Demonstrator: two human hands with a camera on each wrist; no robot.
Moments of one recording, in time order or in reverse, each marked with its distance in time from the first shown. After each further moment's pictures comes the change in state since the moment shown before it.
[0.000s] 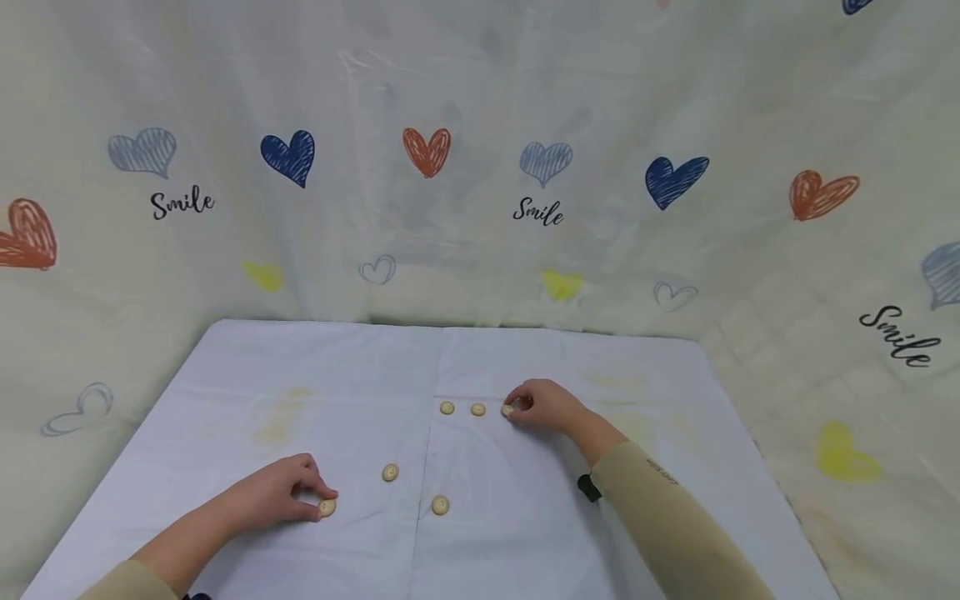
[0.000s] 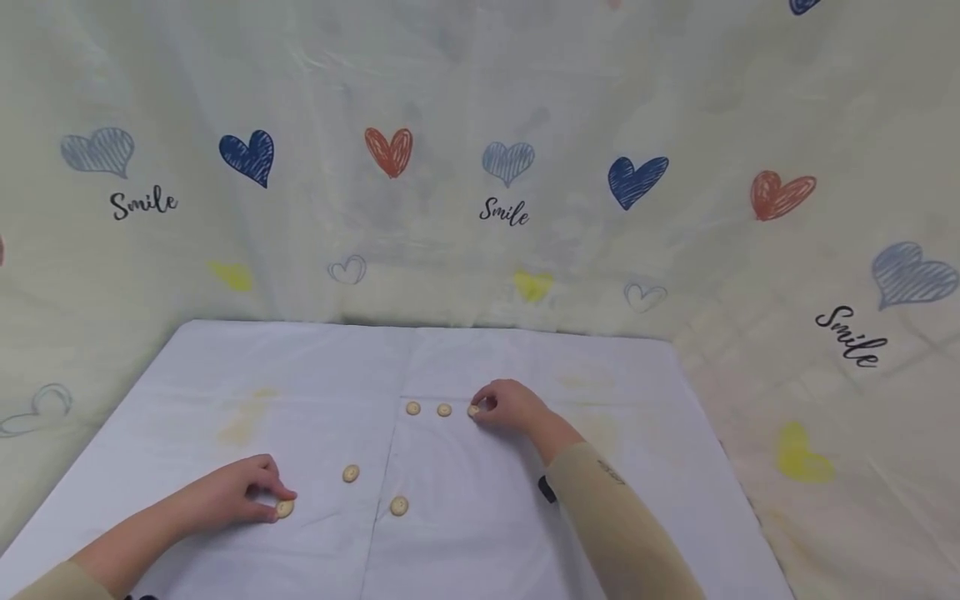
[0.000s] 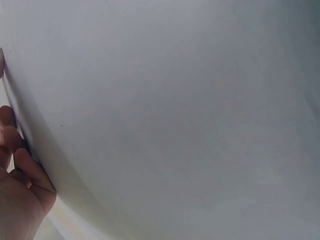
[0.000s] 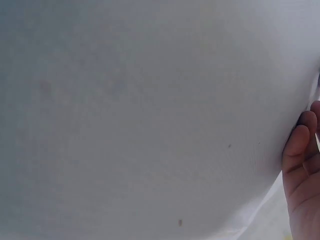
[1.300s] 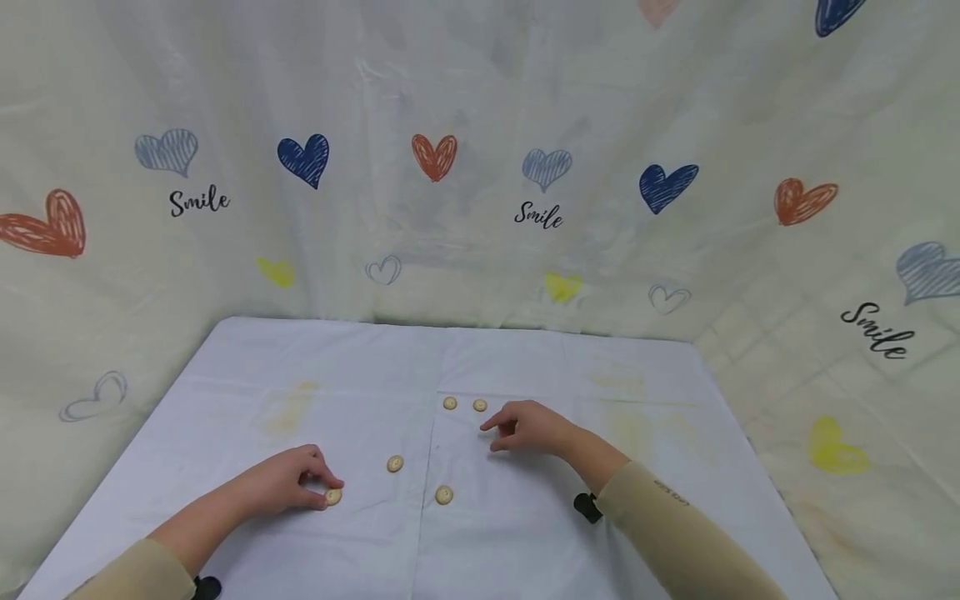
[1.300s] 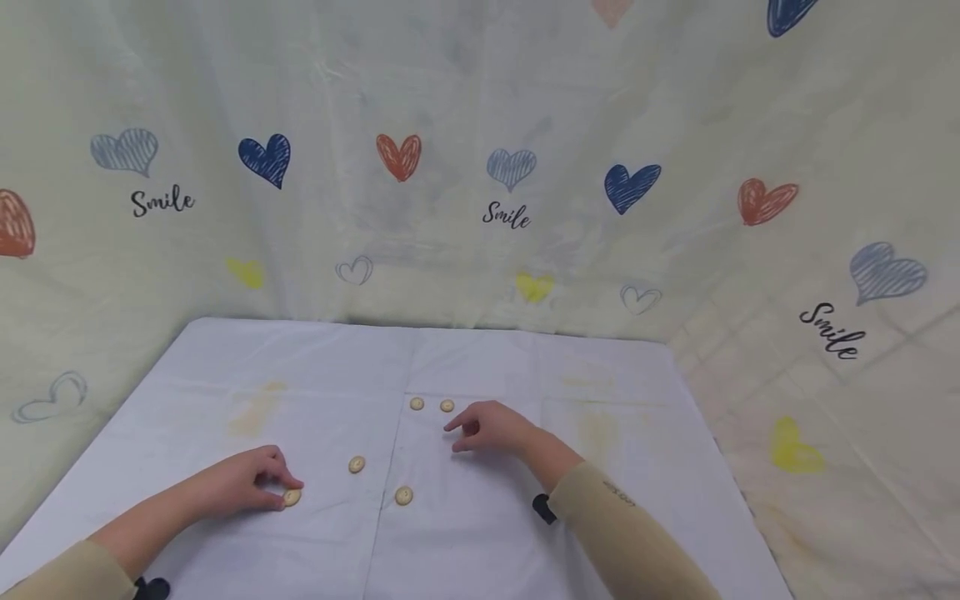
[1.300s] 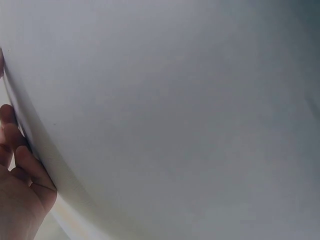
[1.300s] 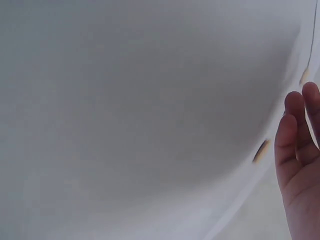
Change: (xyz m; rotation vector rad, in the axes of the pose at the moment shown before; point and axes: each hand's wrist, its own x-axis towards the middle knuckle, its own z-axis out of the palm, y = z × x) left_hand -0.002 0.001 0.003 0.025 0.023 -0.044; right_hand -0.037 -0.045 0.017 0.076 -0.132 -0.156
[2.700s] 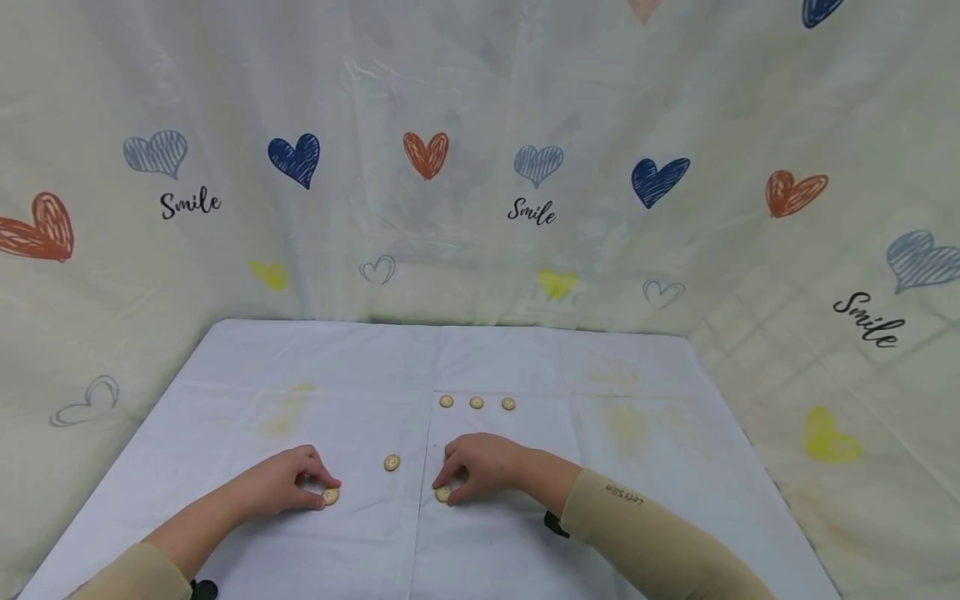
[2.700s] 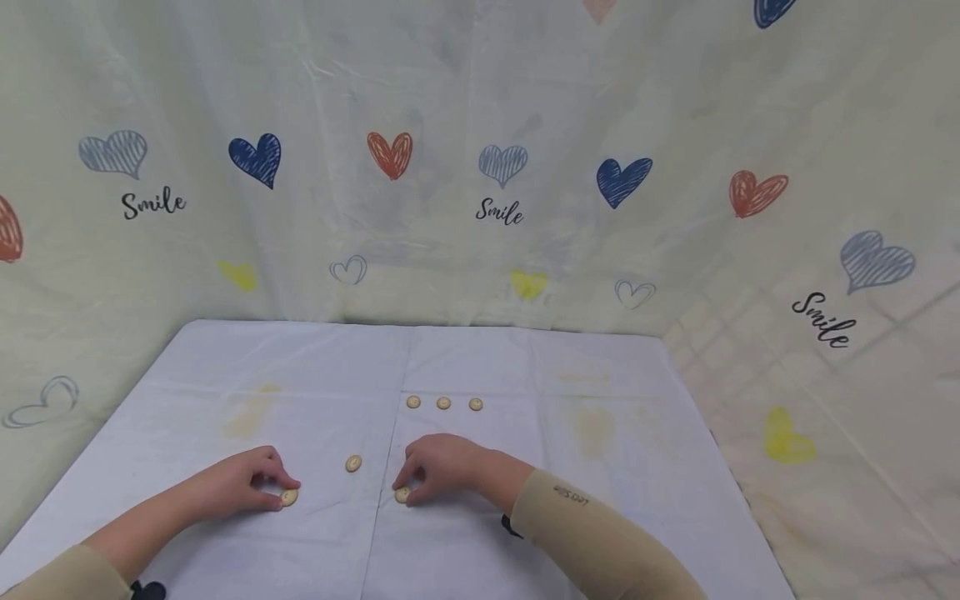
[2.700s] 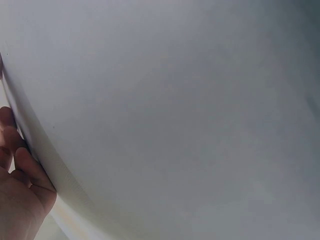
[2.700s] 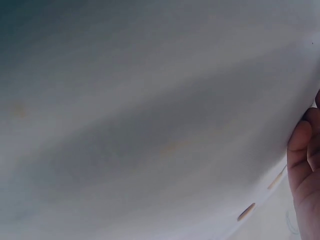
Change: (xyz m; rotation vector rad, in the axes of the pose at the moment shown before) left_hand 0.000 0.000 0.003 -0.021 0.006 0.020; right_hand 0.011 -0.056 0.055 -0.319 -0.192 -0.339
